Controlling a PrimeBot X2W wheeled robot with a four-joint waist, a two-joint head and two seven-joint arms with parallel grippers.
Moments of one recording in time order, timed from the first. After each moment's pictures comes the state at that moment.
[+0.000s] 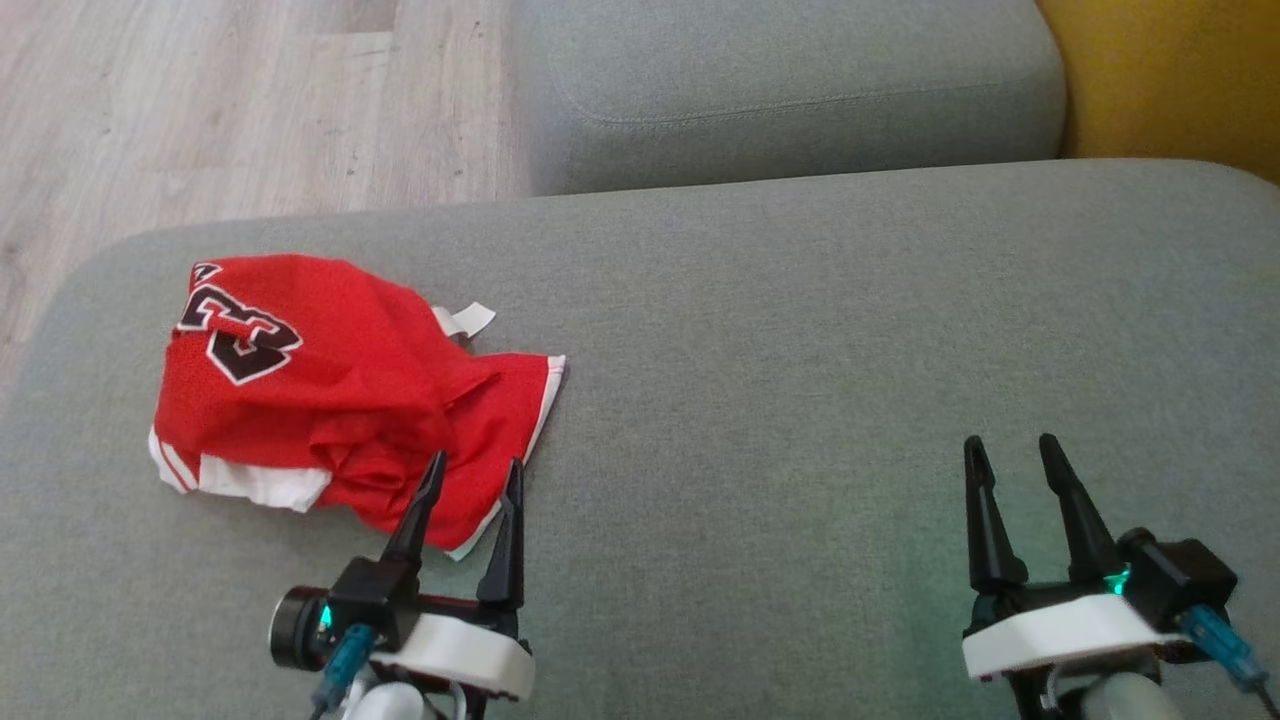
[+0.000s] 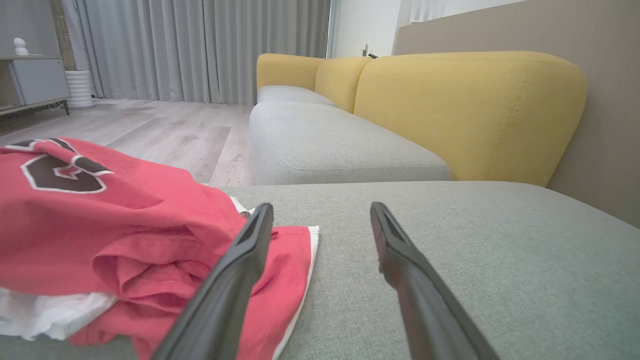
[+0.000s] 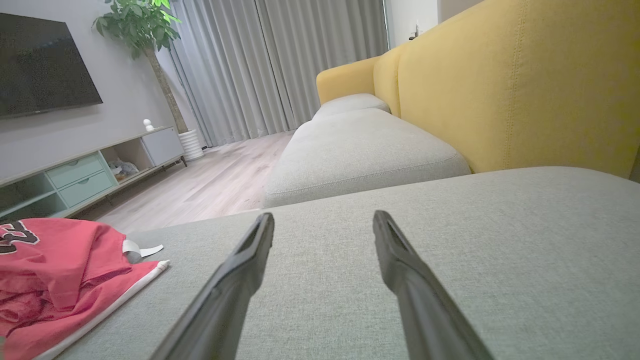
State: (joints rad) left arm -0.09 0.06 -0.35 0.35 -0.25 0.02 -0.25; right arm 0.04 -0.04 0.05 0.22 0.22 0.13 -0.25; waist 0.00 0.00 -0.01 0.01
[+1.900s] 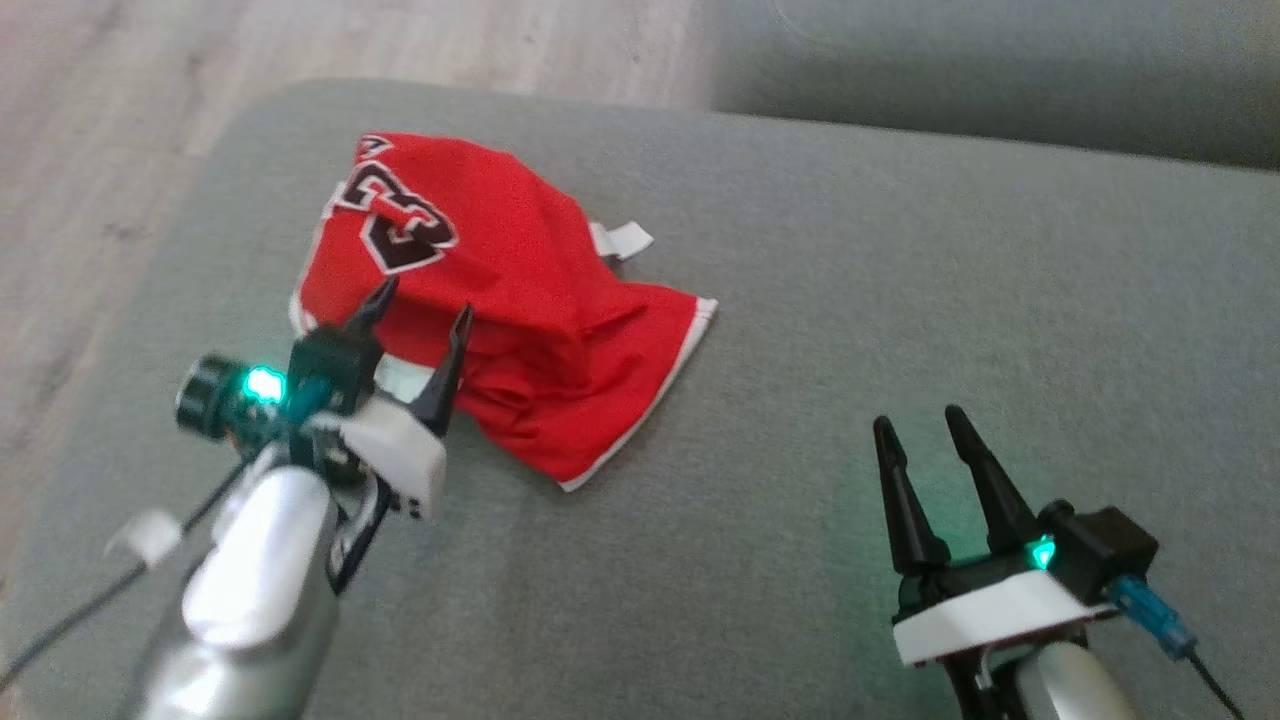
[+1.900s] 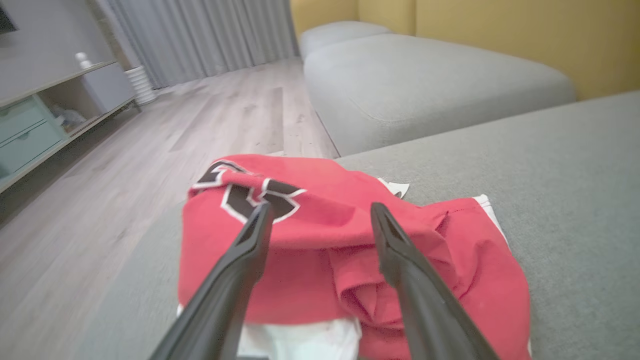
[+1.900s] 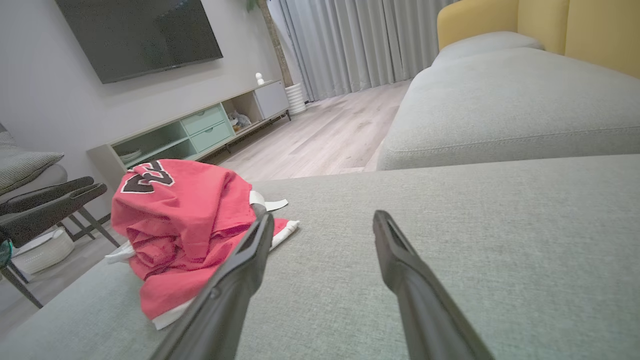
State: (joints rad) left arm -0.45 0.20 -0.36 0.50 -0.16 -0.12 -0.02; right arm 0.00 -0.04 0.21 0.21 0.27 0.13 -0.25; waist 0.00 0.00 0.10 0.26
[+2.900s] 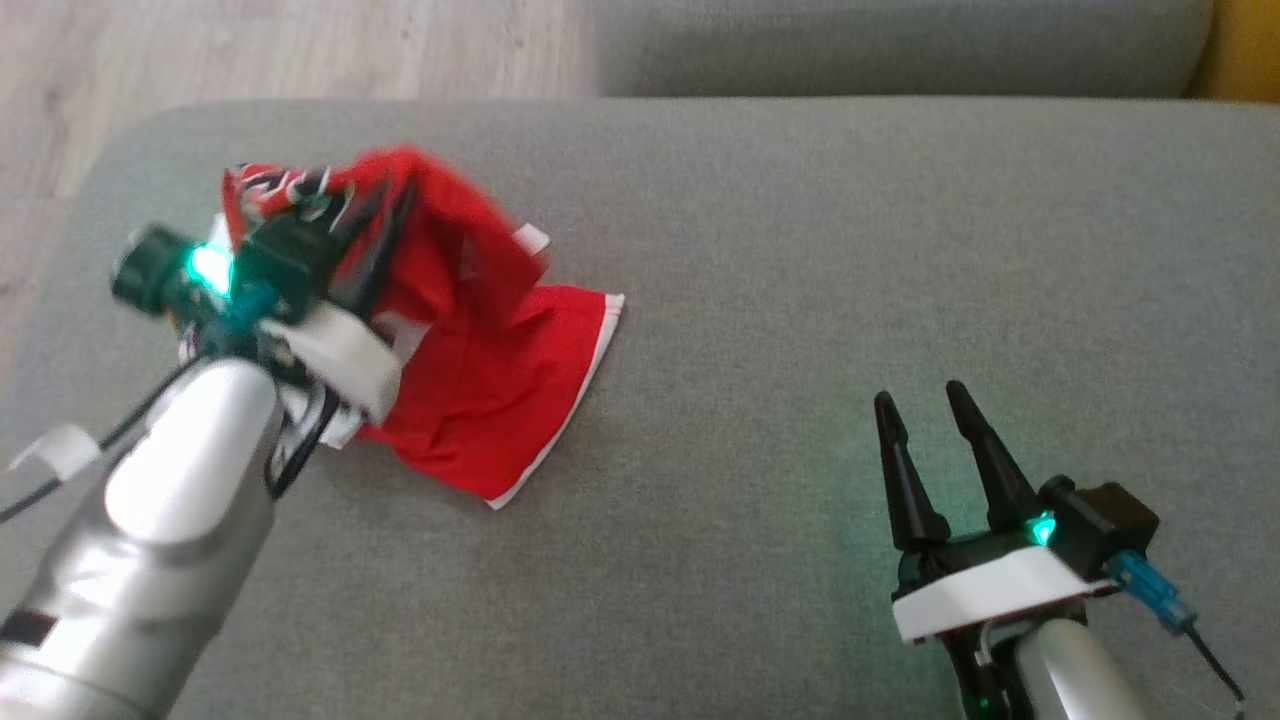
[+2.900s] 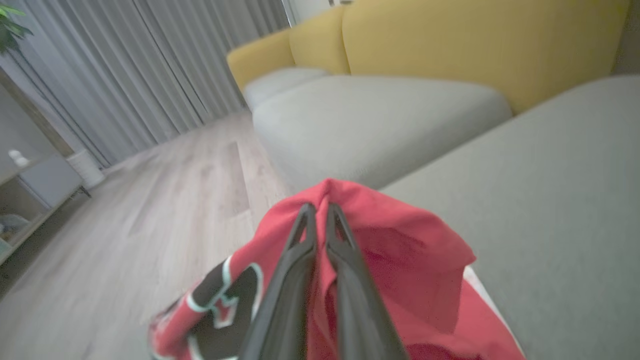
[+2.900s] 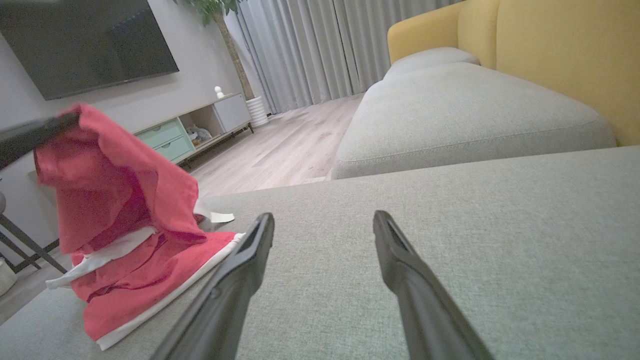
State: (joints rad) left arm -0.71 0.39 -0.67 0.58 -0.36 -0.09 -0.07; right arm -0.07 -0.05 0.21 0.24 0.27 0.13 -0.25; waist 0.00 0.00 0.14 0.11
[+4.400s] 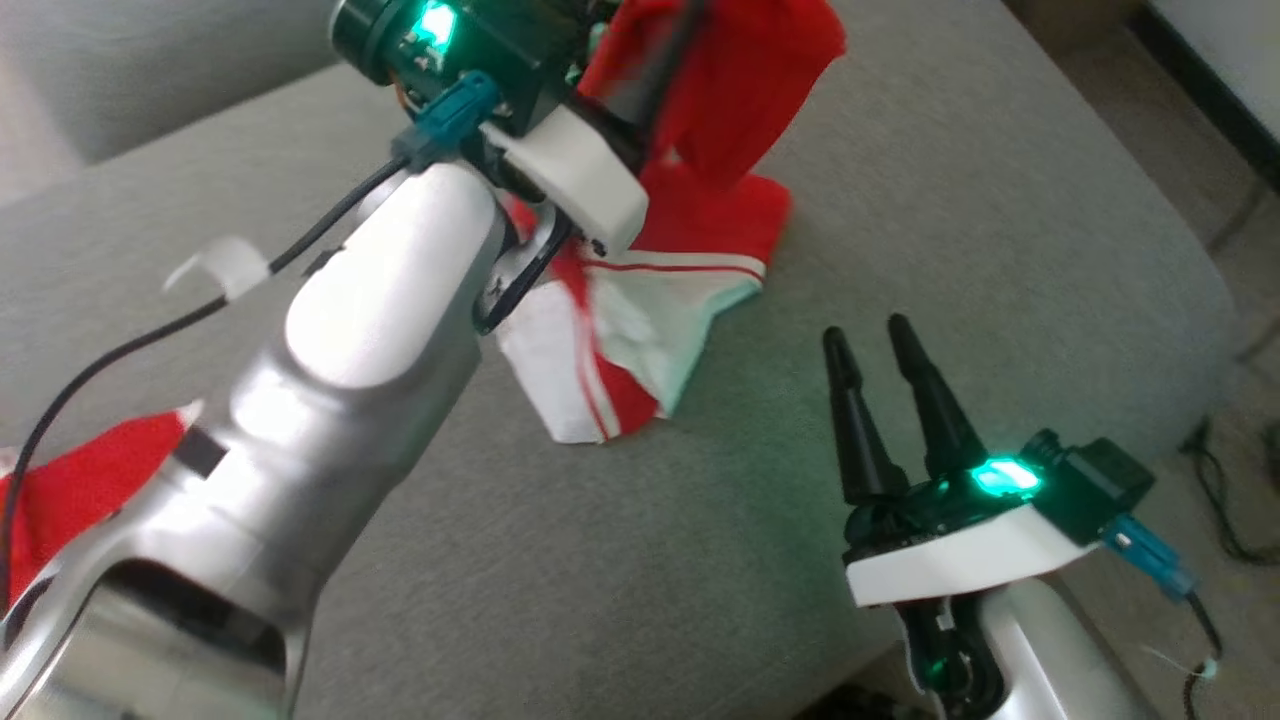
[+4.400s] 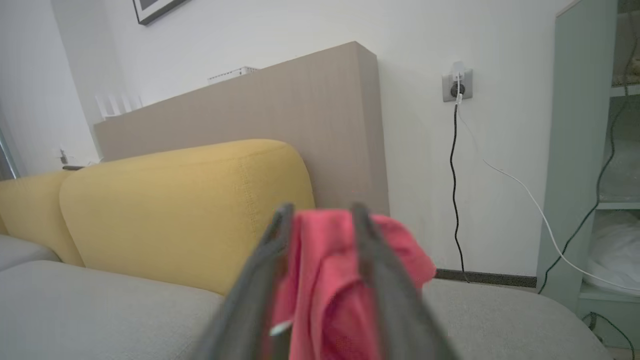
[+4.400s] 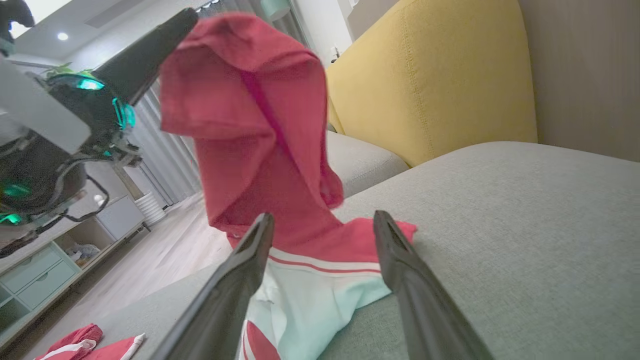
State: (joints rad) left arm -1.03 0.13 -0.76 0.49 -0.42 -0.09 -0.06; right arm -0.12 -0.05 0.34 0.10 0.49 0.13 -0.25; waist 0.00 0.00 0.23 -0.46
